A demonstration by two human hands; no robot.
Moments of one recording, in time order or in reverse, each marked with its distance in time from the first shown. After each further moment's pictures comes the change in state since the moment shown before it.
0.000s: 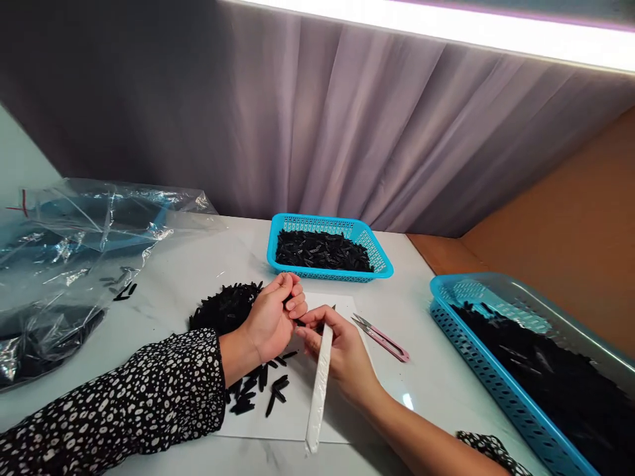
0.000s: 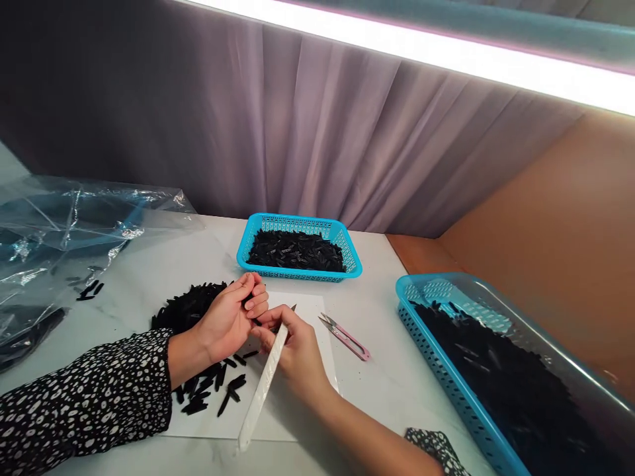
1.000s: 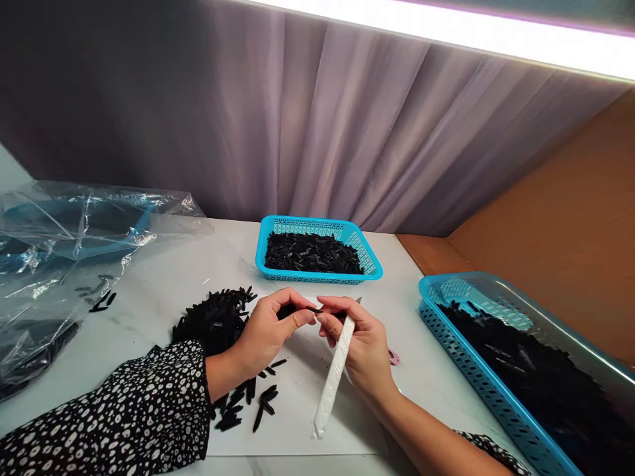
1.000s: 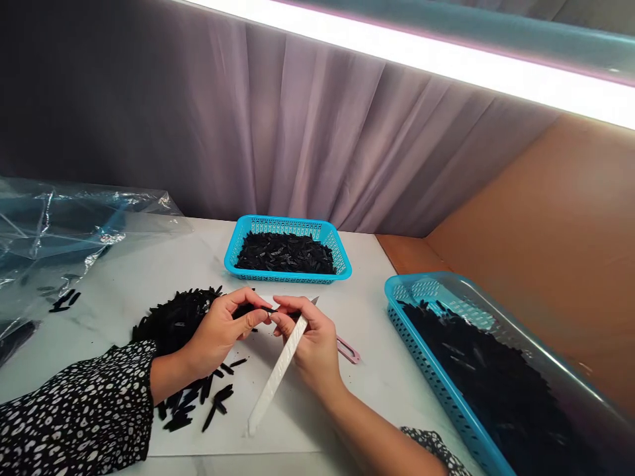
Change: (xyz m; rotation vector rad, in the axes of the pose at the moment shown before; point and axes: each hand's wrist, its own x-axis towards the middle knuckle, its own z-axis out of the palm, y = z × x) left_hand -0.004 -0.001 -0.003 0.707 -0.147 0.218; right_hand 0.011 -0.009 -0.027 -0.017 0.195 -0.231
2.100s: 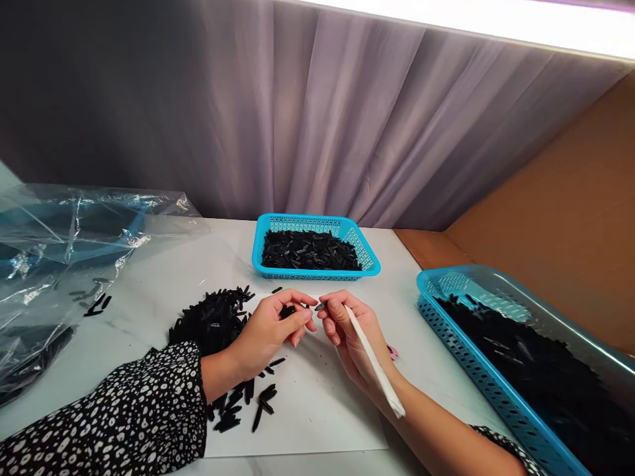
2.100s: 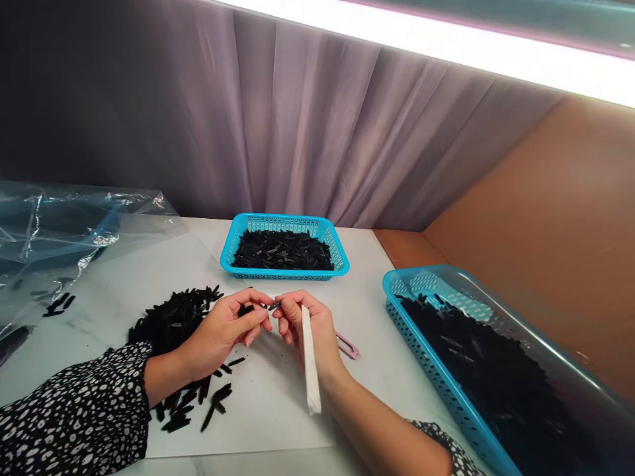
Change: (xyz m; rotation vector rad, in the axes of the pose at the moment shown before) left_hand 0.002 -0.005 0.001 -0.127 -0.139 -0.102; right_hand 0.009 -0.005 0.002 0.316 0.021 0.284
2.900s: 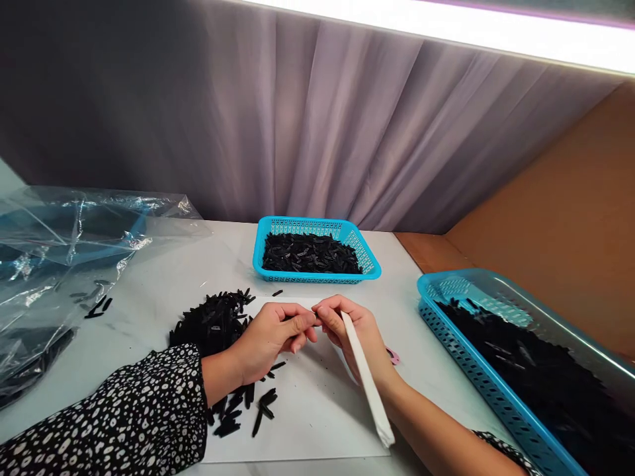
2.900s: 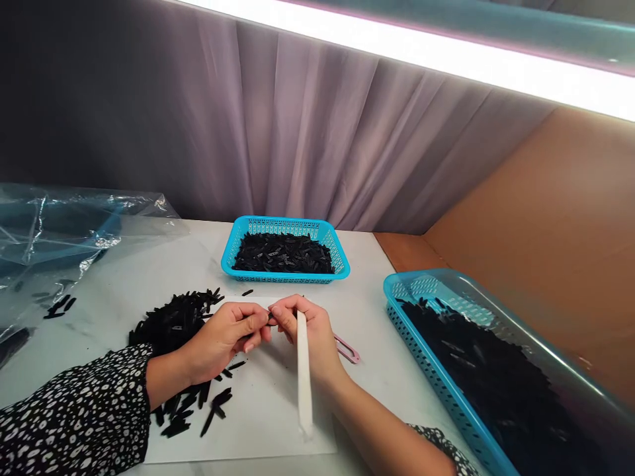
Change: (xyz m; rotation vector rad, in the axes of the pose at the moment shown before) left_hand -0.001 0.005 0.002 -0.094 -0.010 -0.195; right_hand 0.001 0.000 -0.005 -0.309 -0.097 -0.051
